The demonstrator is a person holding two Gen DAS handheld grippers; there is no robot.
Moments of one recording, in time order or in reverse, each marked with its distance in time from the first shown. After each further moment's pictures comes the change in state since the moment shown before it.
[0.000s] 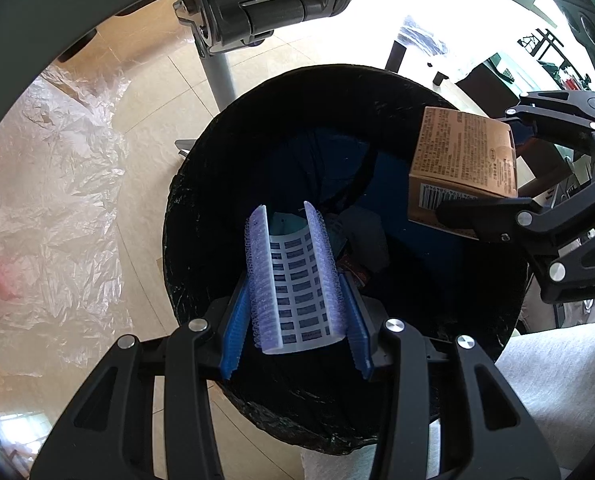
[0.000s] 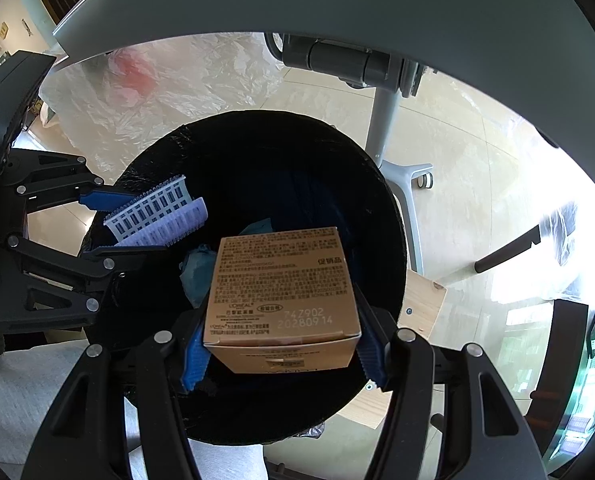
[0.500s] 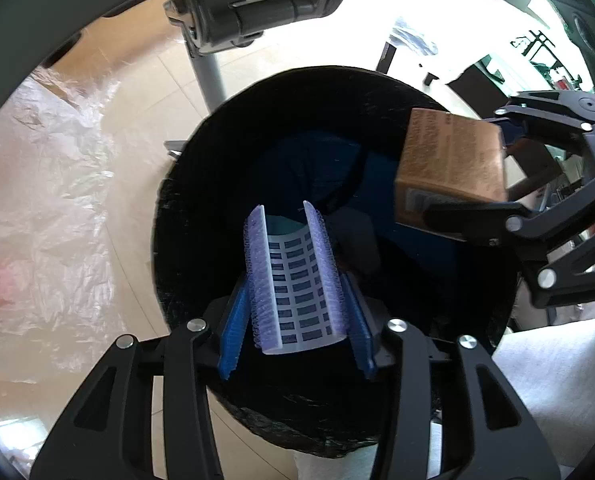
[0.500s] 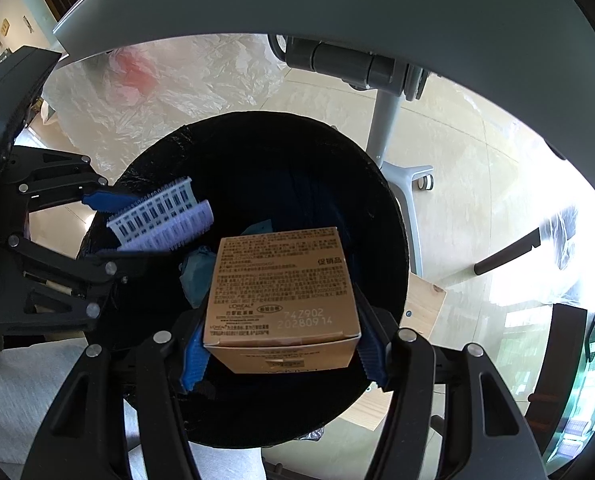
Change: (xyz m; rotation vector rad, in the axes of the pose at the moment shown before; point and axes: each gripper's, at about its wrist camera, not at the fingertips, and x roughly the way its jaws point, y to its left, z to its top) left arm 0.000 0.005 0.003 0.010 0.000 -0.050; right arm 0.001 0.001 0.003 -0.007 0.004 -0.001
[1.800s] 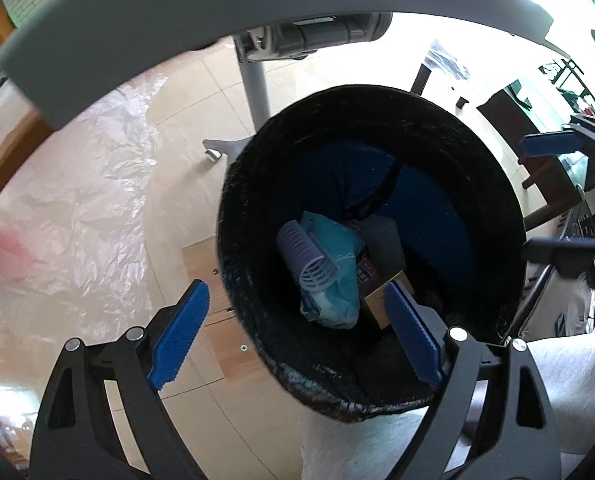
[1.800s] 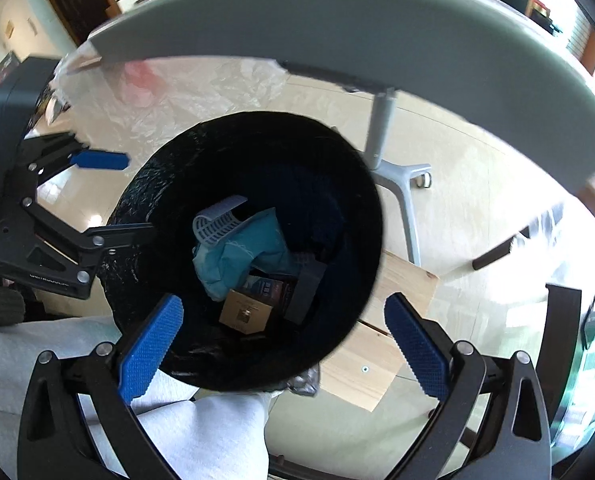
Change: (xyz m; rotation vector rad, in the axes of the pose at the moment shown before) left arm -0.030 0.014 -0.019 -0.108 -0.050 0.114; right arm -0.036 0.000 -0.023 0.013 -0.012 0.007
